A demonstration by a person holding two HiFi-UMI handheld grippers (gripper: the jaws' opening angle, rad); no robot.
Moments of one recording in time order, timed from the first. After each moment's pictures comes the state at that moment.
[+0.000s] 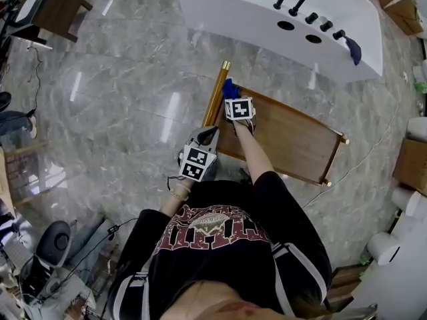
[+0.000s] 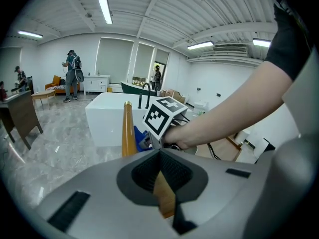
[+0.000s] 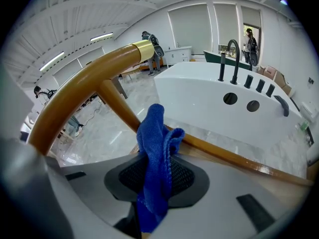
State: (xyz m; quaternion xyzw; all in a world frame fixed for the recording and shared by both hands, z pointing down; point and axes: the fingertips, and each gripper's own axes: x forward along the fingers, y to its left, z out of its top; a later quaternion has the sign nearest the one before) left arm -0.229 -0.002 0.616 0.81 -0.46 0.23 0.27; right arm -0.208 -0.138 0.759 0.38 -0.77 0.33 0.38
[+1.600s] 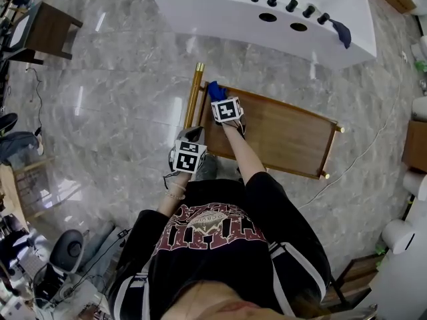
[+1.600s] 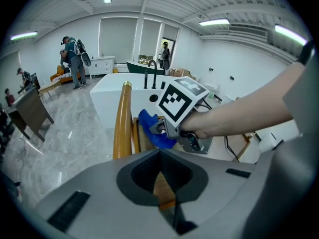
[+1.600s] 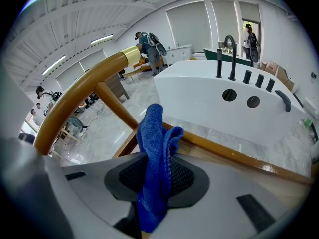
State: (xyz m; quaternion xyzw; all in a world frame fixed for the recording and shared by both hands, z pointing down) left arm -0.208 -0.011 0.641 0.74 -0.47 0.34 0.33; right arm -0.176 -0.135 0.752 0.36 -0.78 0.34 0.37
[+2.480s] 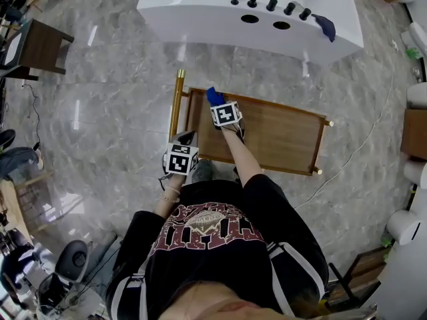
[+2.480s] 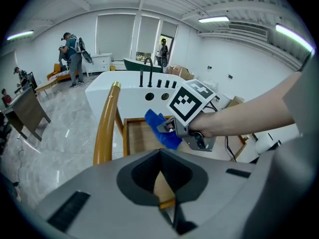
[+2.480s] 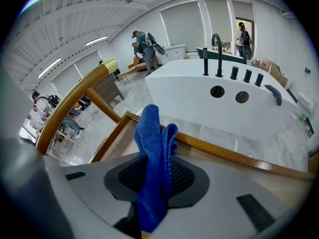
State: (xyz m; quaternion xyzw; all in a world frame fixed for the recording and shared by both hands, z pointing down) left arm -0.176 -0.013 0.637 0.74 -0.46 0.35 0.34; right arm -0.111 -0.133 0.752 0.38 -0.77 0.35 0.37
